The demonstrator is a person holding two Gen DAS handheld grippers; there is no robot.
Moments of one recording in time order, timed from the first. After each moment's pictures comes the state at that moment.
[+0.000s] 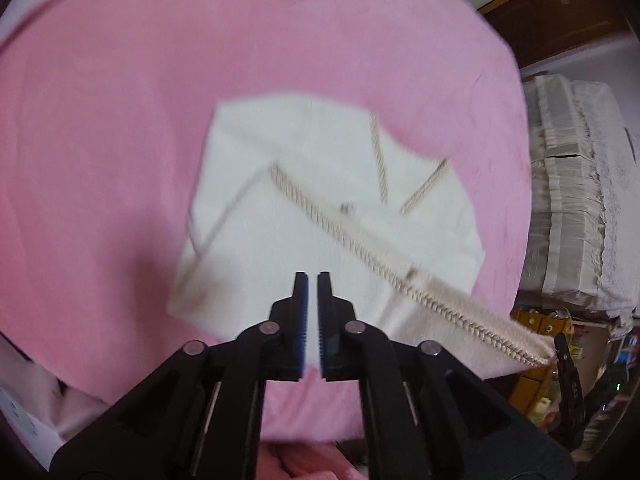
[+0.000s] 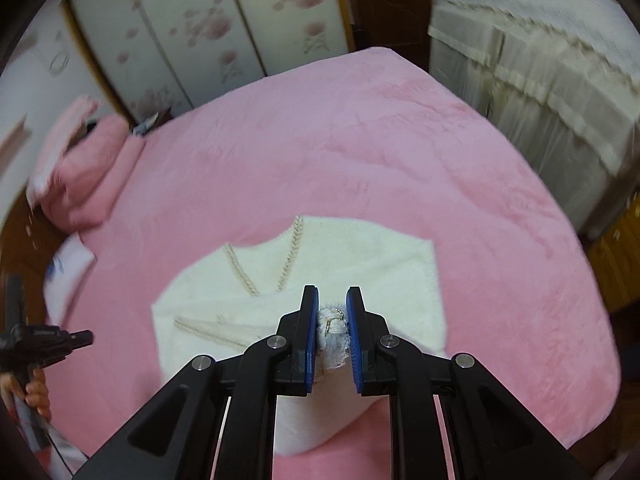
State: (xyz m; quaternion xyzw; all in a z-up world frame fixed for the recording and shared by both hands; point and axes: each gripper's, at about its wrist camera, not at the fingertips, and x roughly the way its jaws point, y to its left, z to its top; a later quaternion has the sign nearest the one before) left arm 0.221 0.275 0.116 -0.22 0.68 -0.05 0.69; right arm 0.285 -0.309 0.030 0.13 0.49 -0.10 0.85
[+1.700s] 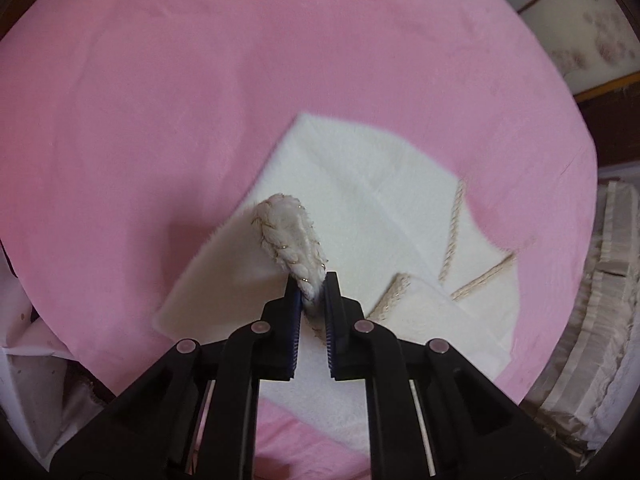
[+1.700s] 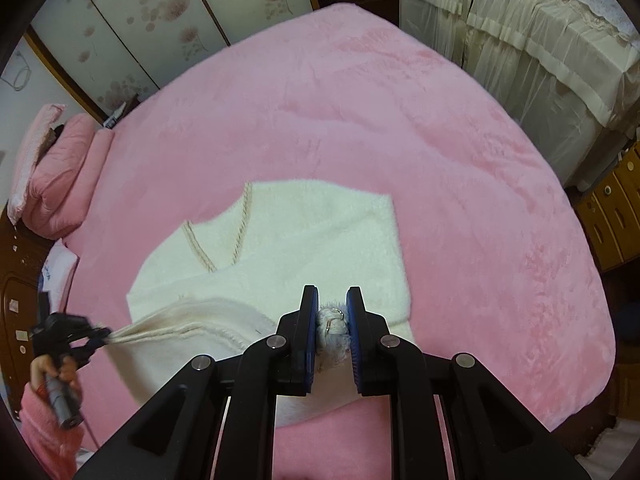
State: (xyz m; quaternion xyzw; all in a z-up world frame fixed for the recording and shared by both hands) left arm 0.205 0.303 0.111 -0.28 0.63 0.15 0.71; right arm 0.258 -0.410 -0.041 0.18 0.54 -0.14 0.81
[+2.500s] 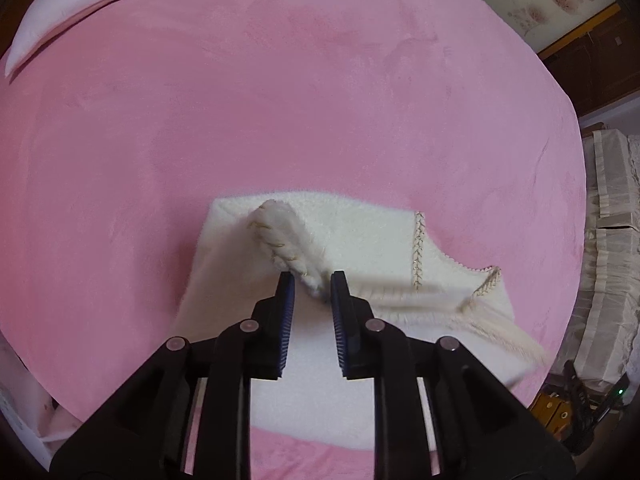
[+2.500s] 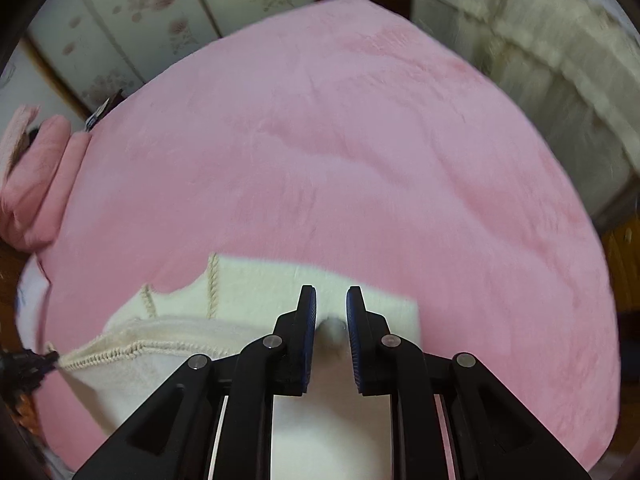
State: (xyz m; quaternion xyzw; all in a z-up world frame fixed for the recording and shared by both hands) left arm 0.327 0.271 0.115 -0.19 0.63 0.08 0.75; right arm 0.449 -0.459 -0.128 0.13 0.56 -0.13 0.81
